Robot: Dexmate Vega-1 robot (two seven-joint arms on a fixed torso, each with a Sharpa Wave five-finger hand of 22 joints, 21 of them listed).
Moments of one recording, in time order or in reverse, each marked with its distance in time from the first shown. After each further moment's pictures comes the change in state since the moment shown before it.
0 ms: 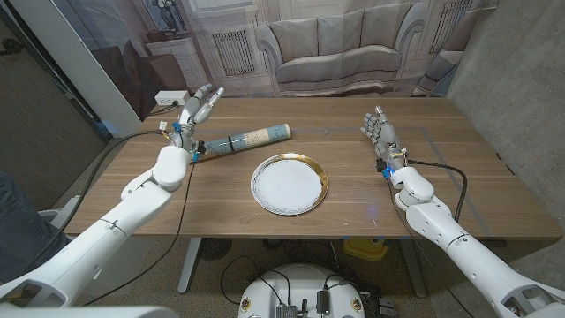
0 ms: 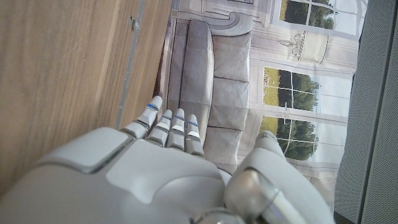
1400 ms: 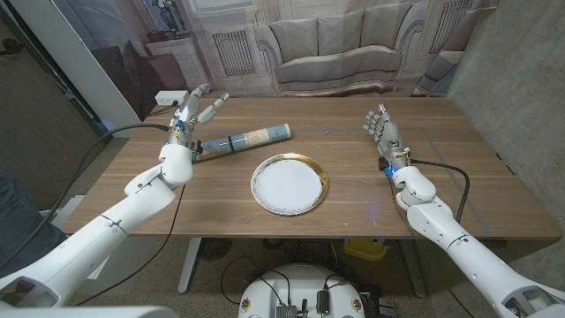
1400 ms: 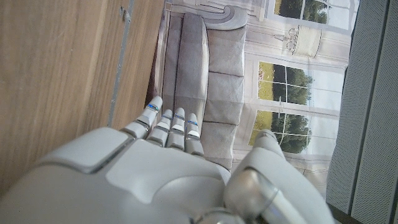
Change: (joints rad) left arm -0.010 0.055 0.055 -0.119 0.266 0.308 0.120; left_hand 0.032 0.000 0.001 -0.015 0.019 0.037 -0.009 0.000 0.000 0.037 -0.019 0.000 0.000 0.034 -0.002 0.000 0.000 0.021 0.000 -0.020 0.000; right arm -0.005 0.004 0.016 -0.002 0.005 0.031 0.002; right_hand 0.007 0.007 0.000 -0.008 0.000 0.012 -0.002 0.000 0.000 0.007 0.000 0.003 0.000 0.001 -0.002 0.000 0.000 0.003 -0.003 -0.015 0.000
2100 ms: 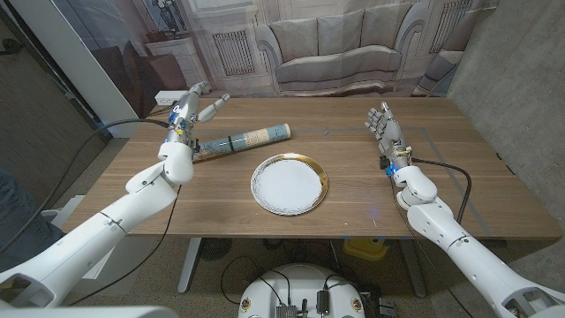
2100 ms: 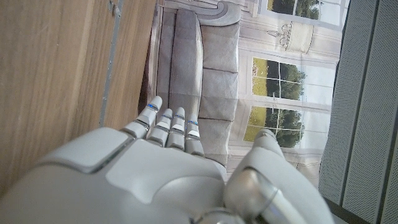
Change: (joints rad) left arm -0.020 0.027 0.031 -0.032 0.086 0.096 0.004; left_hand 0.014 0.001 -0.004 -0.004 0.008 0.013 -0.002 0.000 0.000 0.009 -0.002 0.000 0.005 0.004 0.004 -0.008 0.000 0.000 0.000 -0.007 0.000; right arm -0.011 0.004 0.010 -0.008 0.005 0.023 0.003; right_hand 0.004 0.004 0.000 0.000 -0.005 0.000 0.000 0.000 0.000 0.009 -0.002 0.000 0.000 0.009 0.002 0.000 0.005 0.005 0.005 -0.011 0.000
